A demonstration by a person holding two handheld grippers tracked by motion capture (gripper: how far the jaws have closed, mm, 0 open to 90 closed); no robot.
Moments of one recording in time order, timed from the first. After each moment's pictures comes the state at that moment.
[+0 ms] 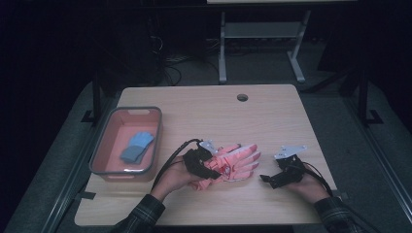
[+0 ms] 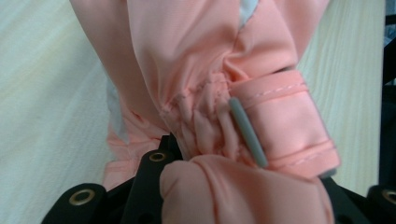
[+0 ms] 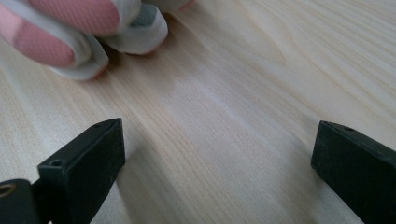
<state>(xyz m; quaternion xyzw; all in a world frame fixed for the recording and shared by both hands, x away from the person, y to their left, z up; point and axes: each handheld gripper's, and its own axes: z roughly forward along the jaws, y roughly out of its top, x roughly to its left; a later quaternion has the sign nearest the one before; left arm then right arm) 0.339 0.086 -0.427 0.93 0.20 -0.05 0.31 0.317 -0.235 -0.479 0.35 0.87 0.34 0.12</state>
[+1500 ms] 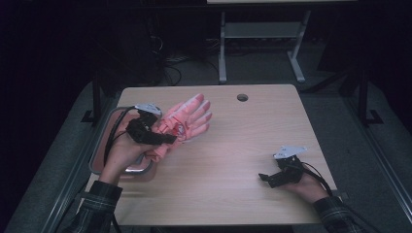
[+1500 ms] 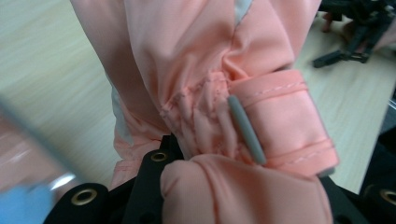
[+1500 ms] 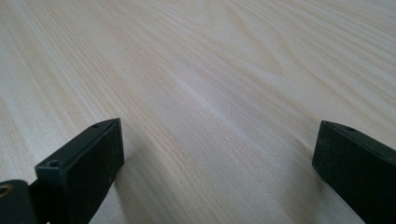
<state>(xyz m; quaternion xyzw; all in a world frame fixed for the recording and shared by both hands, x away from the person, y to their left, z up) 0.360 0.218 -0.319 0.87 0.34 0.04 0.36 0.318 -0.234 -0.483 0.35 0.86 0.36 0.13</state>
